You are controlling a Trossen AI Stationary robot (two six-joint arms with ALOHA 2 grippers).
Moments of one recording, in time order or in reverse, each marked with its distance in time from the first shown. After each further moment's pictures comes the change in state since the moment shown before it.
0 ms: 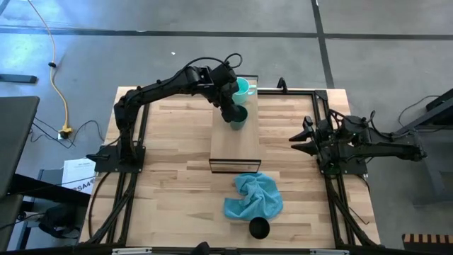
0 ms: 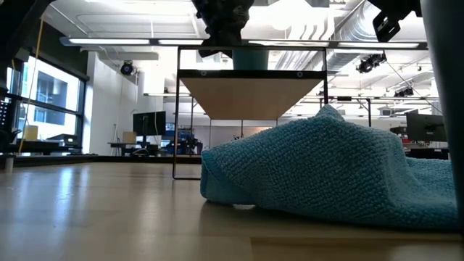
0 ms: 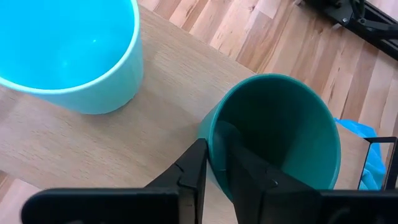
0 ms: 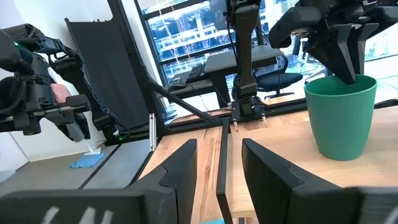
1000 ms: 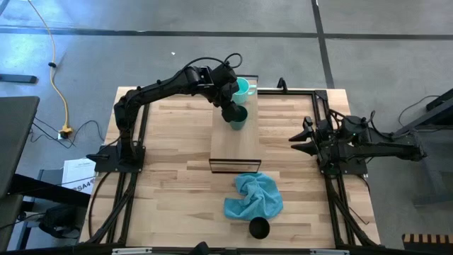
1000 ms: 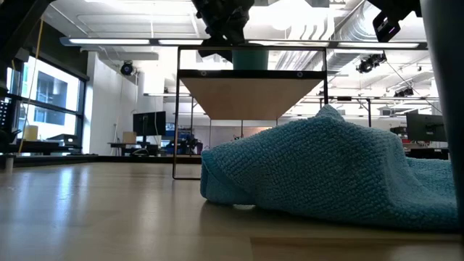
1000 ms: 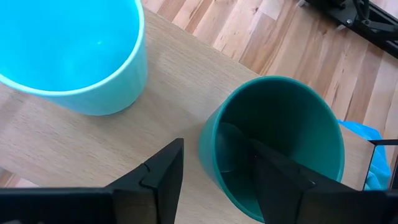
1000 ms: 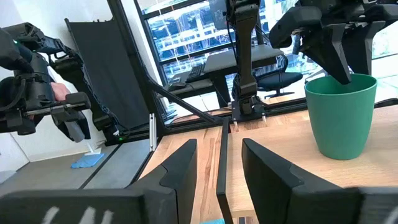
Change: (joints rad) left arm 0.000 0.000 0.000 0.003 -0.015 0.000; right arm 0.000 0.000 0.000 -0.001 0.000 0.003
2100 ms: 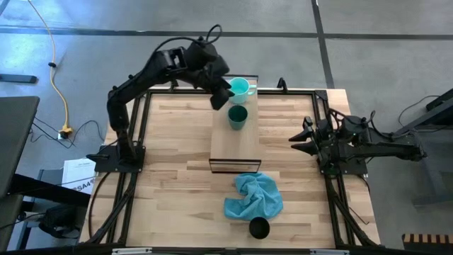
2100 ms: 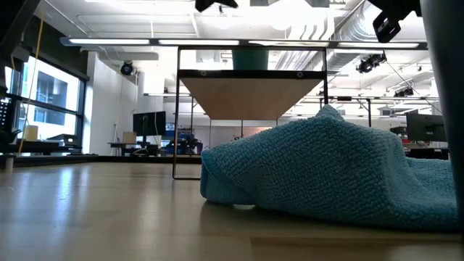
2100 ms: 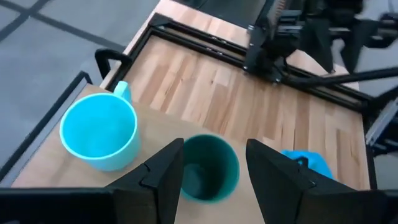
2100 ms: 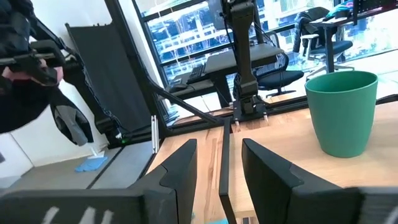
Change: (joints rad) left arm -0.001 -0.068 0.313 -0.106 0.055 0.101; right arm 0.000 0.000 0.000 0.005 0.000 0.031
